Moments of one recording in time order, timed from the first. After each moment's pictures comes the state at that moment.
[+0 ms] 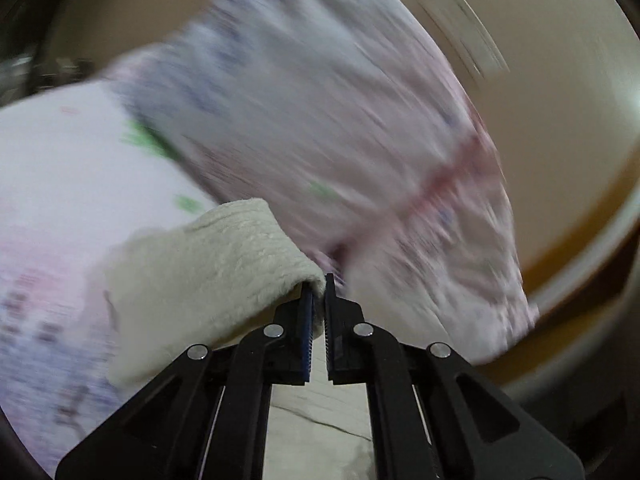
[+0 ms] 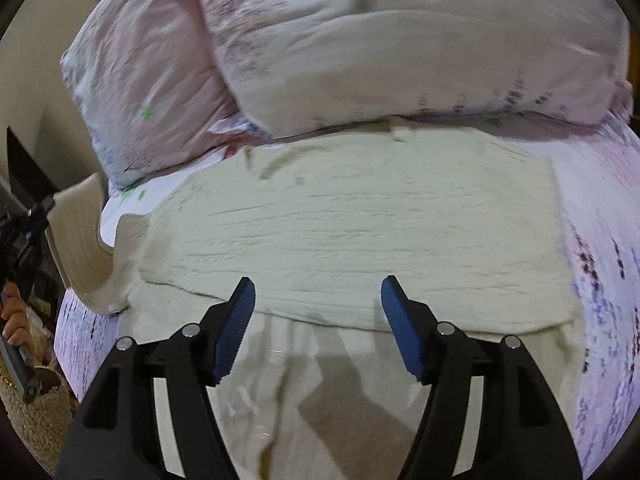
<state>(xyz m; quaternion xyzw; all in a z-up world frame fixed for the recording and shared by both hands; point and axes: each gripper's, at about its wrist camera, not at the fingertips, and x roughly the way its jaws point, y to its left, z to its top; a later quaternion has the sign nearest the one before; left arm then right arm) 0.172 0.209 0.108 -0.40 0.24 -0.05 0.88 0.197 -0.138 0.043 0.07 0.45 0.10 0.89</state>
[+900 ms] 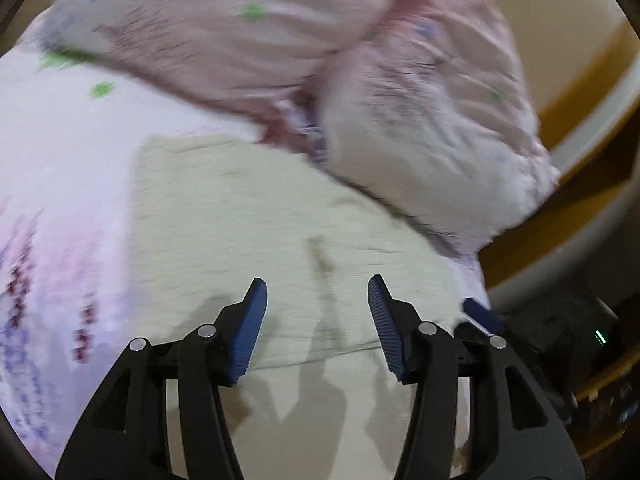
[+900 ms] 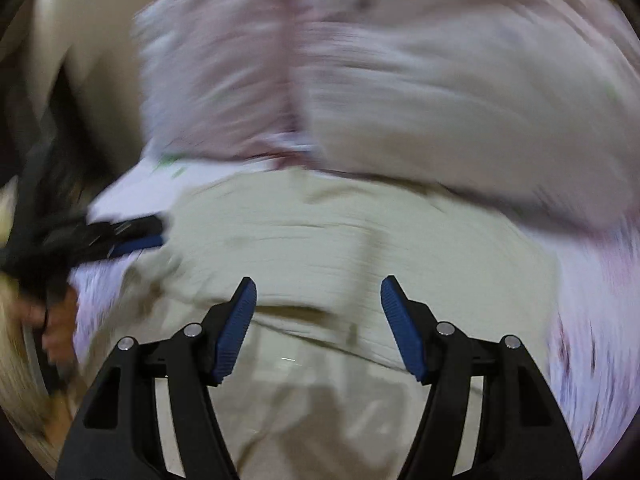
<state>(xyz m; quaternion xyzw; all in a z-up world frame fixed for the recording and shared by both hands) 0.199 0.132 0.039 -0.29 0.40 -0.12 0.86 0.177 -0.093 0.063 -0.10 0.36 0.21 0.90</state>
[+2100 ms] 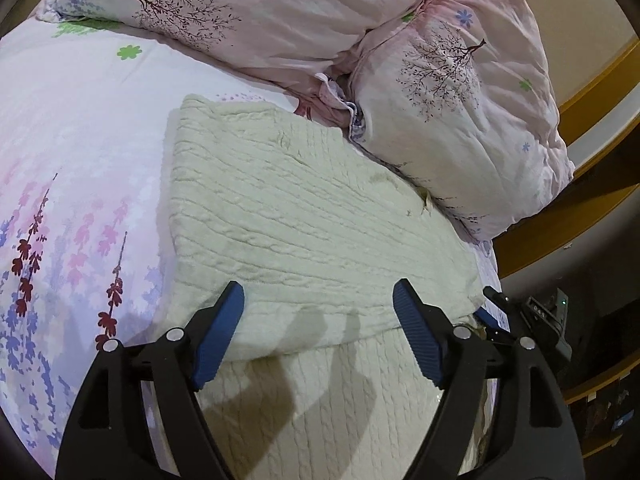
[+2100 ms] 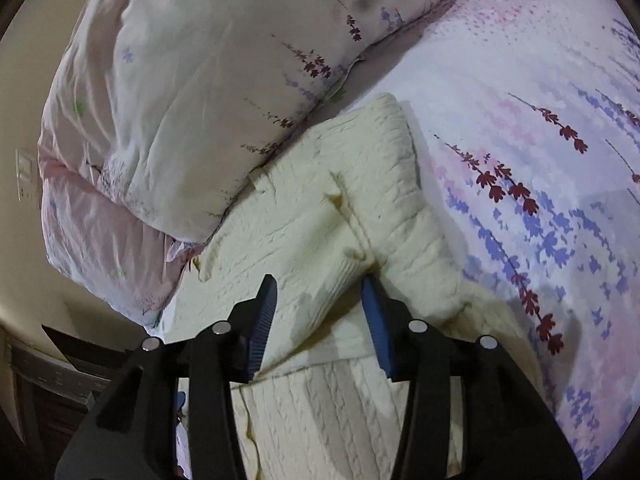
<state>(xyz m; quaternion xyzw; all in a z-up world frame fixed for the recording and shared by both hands) 0.191 0.143 0.016 -0.29 0.43 -0.12 0.85 0.207 -0.279 0.005 0.37 0.40 0.04 0.84</state>
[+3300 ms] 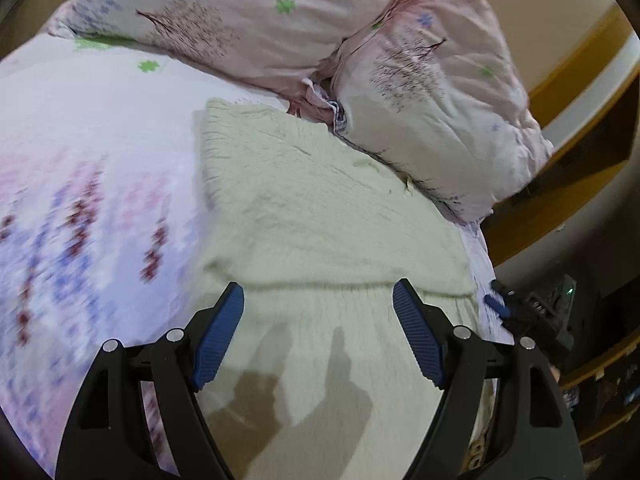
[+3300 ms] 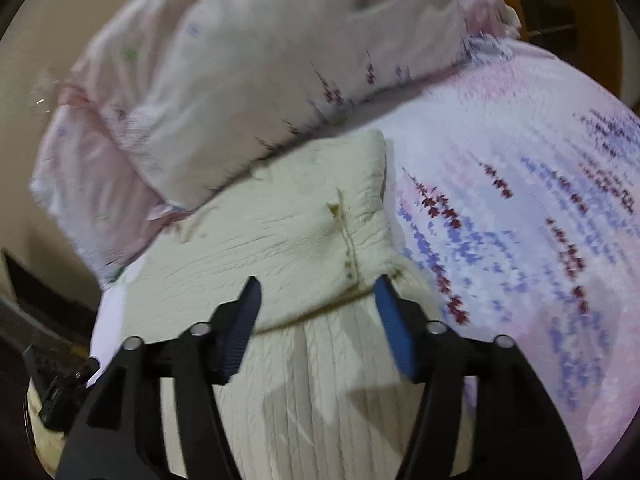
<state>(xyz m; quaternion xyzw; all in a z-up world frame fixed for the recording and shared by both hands) 0.124 0.155 0.039 -0.27 0.41 -0.14 0.86 0.142 -0.277 0.044 0.22 0.38 0.04 0.90</state>
